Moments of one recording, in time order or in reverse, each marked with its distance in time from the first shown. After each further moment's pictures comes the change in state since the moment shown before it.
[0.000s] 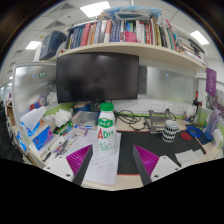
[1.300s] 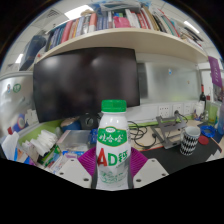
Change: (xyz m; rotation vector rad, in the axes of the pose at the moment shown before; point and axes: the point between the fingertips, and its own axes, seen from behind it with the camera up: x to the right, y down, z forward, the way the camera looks) arm -0.001 -0.054 0.174 0.106 0.041 0.136
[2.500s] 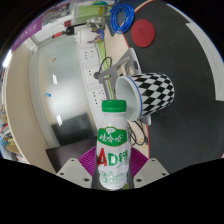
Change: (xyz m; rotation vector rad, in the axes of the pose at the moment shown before) arm 0.197 -0.059 0.046 -0.141 -0.067 1.722
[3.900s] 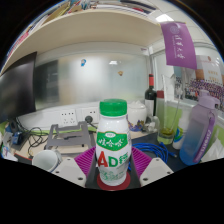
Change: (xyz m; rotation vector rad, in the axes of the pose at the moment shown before) arm -0.016 -0.284 -0.049 0.417 0.325 -1.670
